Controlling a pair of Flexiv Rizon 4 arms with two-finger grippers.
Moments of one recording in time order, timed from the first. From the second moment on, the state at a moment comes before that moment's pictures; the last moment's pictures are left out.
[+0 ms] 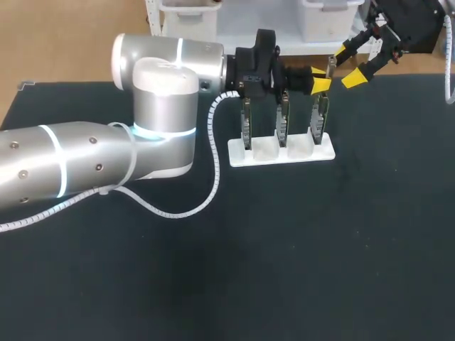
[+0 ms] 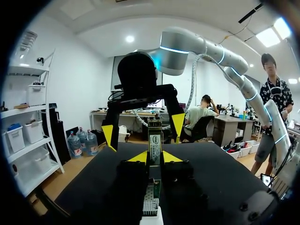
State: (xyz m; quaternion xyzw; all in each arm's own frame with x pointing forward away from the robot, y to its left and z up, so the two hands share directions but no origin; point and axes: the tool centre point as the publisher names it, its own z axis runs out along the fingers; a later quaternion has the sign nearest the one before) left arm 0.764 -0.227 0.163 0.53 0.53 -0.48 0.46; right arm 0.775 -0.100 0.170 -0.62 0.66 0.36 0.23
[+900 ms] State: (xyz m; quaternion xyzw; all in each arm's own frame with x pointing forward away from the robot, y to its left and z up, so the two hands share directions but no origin) left arm 0.764 -0.230 0.159 0.53 0.54 -0.48 0.46; right arm 0.775 -0.100 0.170 -0.62 0.66 0.36 0.23
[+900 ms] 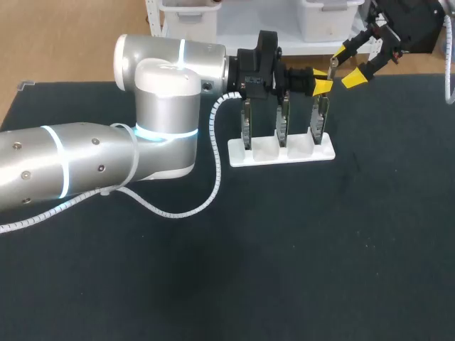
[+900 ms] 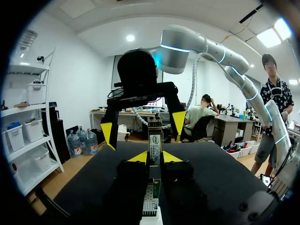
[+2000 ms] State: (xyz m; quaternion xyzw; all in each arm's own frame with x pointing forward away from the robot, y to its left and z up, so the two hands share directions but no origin) left arm 0.763 -0.230 0.158 0.52 0.54 -0.48 0.45; right arm 0.784 -0.101 0.175 -0.61 0.67 0.35 0.24
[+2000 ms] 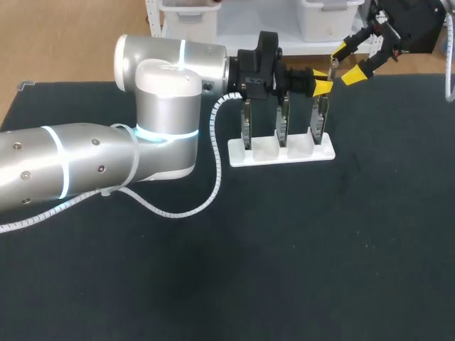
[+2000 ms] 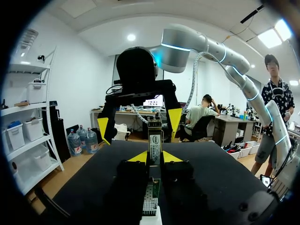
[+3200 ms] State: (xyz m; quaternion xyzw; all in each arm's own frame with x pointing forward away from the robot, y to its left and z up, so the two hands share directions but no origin) left arm 0.763 -0.230 0.158 0.52 0.54 -0.48 0.45; right arm 0.759 -0.075 0.198 -0.63 0.64 0.36 0.25
